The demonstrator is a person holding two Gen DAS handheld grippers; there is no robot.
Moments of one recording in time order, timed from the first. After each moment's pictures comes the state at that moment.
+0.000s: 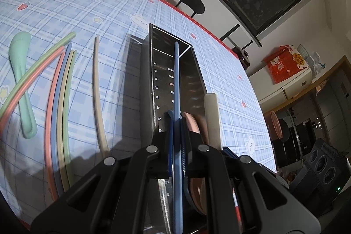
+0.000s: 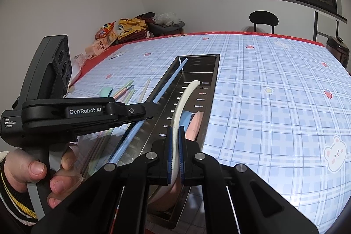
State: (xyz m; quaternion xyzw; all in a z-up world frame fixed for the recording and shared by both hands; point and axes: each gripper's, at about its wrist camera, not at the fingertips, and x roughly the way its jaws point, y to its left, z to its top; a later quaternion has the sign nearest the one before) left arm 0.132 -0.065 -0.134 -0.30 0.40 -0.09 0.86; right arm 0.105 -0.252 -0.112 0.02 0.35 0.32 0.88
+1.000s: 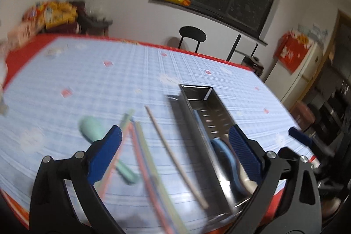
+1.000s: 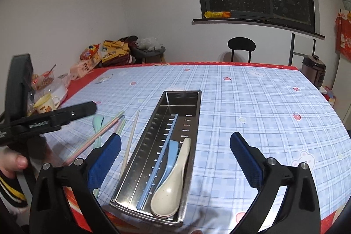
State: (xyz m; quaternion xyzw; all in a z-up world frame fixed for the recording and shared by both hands) left arm 0.083 -0.004 -0.061 -0.12 0.31 -0.04 0.94; right arm 0.078 -0.251 -0.065 0.01 0.28 0.25 0.93
